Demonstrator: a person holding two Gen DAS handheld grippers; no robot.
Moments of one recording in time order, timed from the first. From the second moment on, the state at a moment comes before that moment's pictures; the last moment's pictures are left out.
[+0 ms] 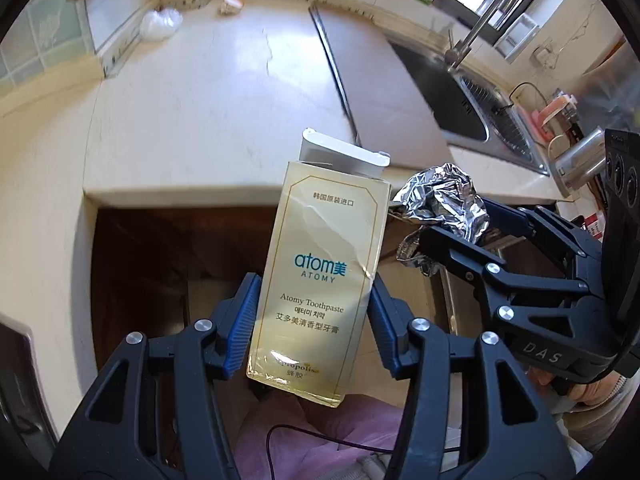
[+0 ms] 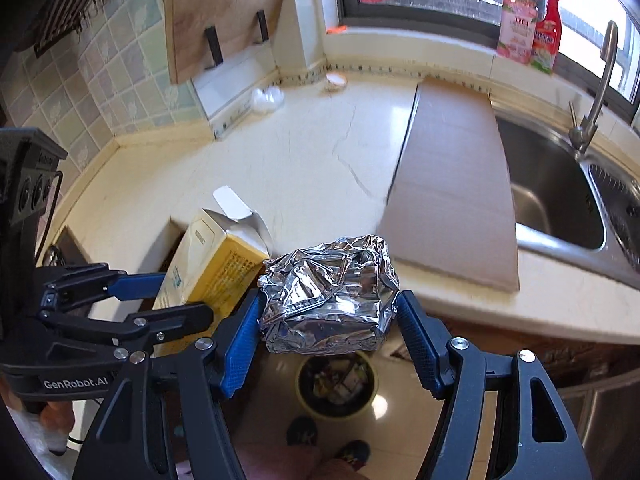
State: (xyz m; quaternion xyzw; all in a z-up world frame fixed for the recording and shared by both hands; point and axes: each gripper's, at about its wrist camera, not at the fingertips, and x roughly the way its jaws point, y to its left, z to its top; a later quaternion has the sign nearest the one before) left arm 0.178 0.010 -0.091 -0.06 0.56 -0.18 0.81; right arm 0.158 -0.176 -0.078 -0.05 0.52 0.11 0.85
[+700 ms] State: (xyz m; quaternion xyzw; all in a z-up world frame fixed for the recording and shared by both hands) left arm 0.154 -0.028 -0.298 -0.04 0.65 -0.12 0.75; right arm 0.107 -0.246 -0.301 0.02 0.64 0.08 0.77
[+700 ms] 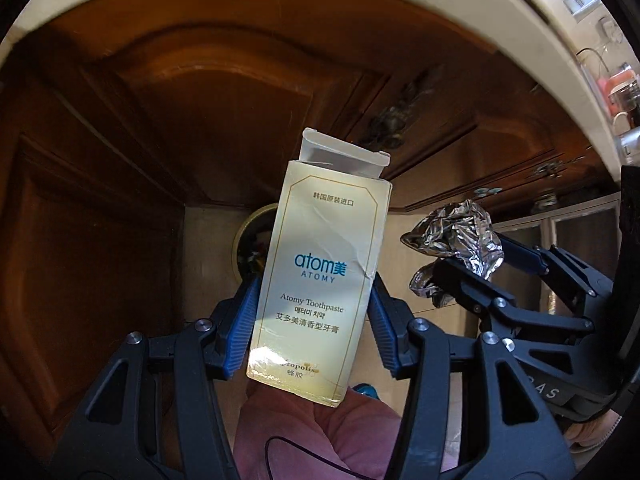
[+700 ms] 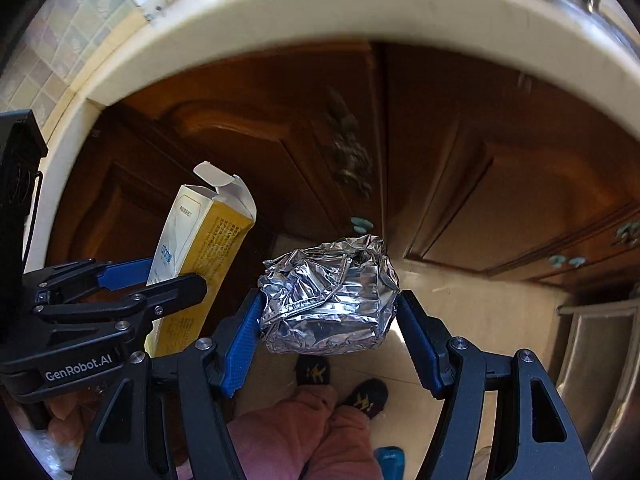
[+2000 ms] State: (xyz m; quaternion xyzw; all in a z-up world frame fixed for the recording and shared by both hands) left arm 0.180 -0.008 -0.458 -0.05 0.70 -0.10 0.70; right arm 0.155 -0.237 -0.499 0.04 0.70 0.05 0.71
